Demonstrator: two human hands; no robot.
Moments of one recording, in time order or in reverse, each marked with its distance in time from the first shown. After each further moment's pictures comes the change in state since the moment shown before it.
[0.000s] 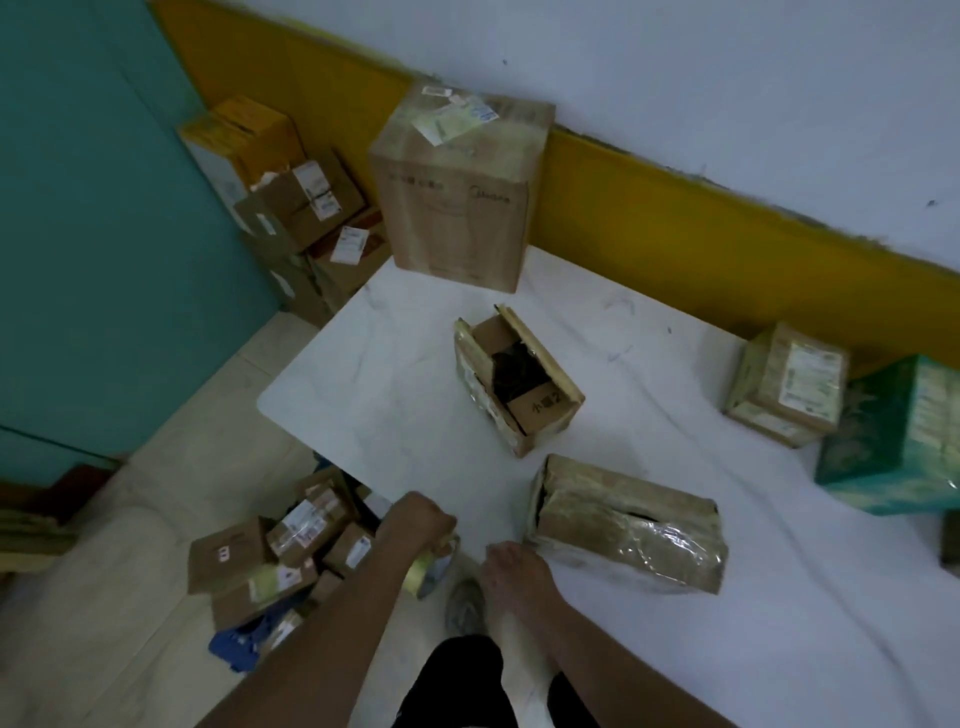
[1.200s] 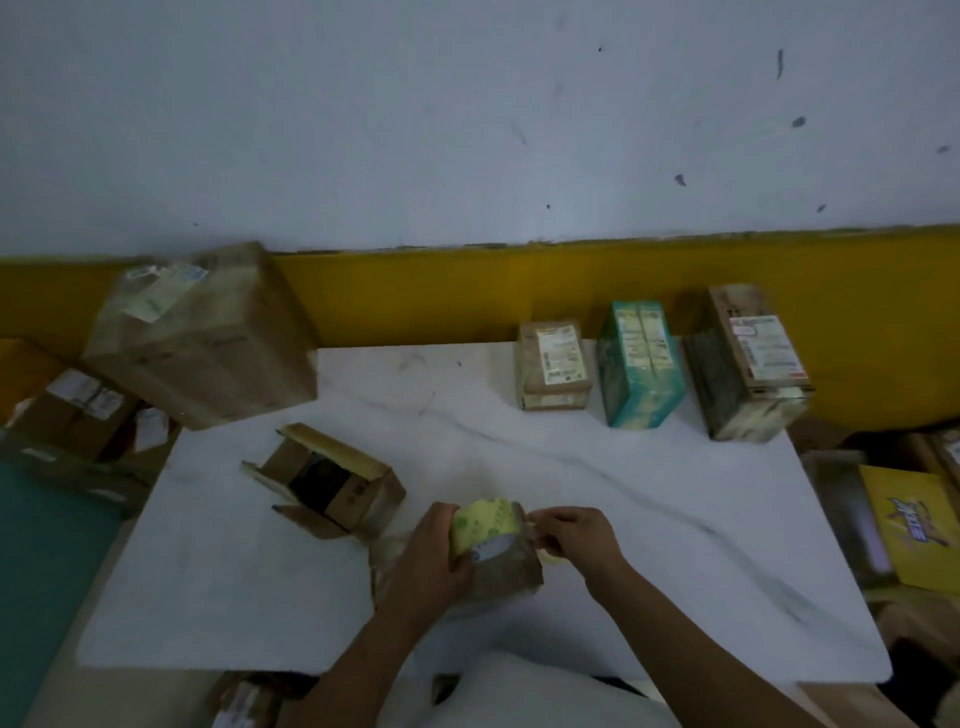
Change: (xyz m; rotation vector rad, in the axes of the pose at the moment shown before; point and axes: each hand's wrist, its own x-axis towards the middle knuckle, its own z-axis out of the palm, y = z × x) left_hand -0.075 0.183 0.096 0.208 -0.008 0.891; right_hand -0.094 0.104 -0.231 0.967 0.509 0.468
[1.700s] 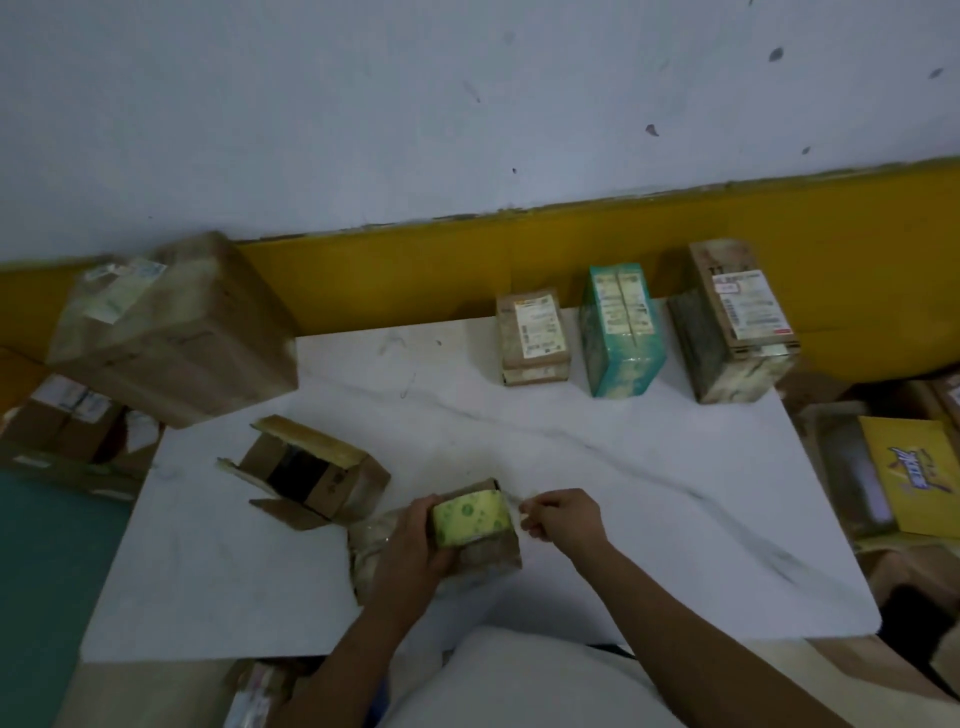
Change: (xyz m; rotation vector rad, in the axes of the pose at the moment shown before) left_hand -0.007 -0.006 0.020 -0.022 0.057 -0.001; right_hand 0.029 0.031 -0.014 -0.147 0.001 0.018
